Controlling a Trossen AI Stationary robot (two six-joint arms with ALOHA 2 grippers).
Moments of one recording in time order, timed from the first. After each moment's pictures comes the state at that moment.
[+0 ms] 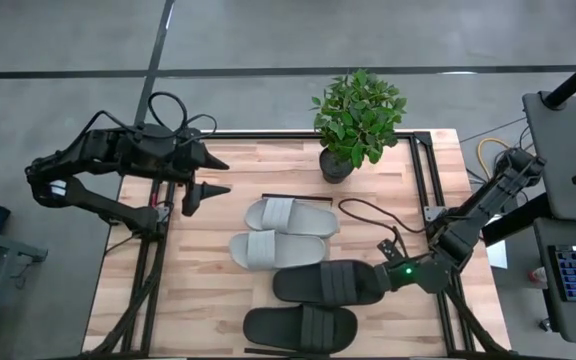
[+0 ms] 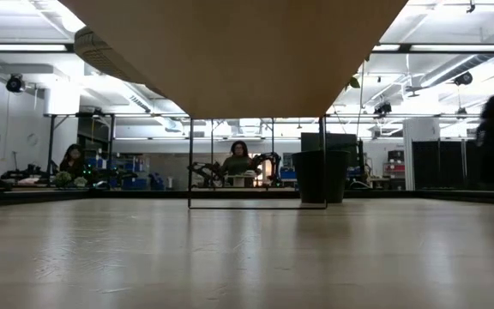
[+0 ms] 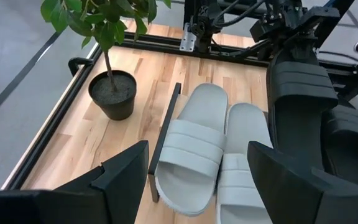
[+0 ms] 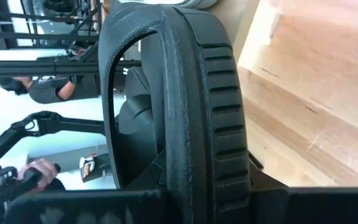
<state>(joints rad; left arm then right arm) 0.00 1.09 1.61 -1.04 -0.08 -0.14 0.79 1.16 0.77 -0.12 0.49 1.81</state>
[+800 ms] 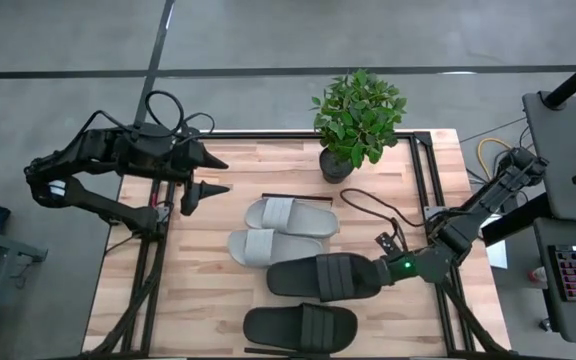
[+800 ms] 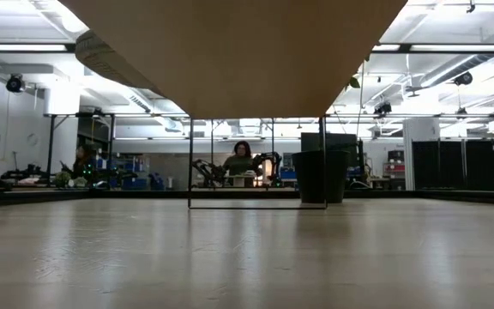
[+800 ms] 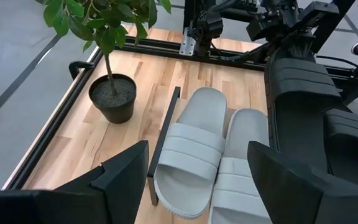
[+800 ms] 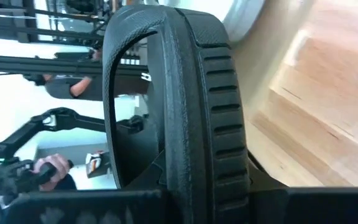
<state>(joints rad) 0.00 1.08 1.61 -1.03 -0.08 -0.14 0.73 1.13 0.78 -0.07 0.47 1.67</state>
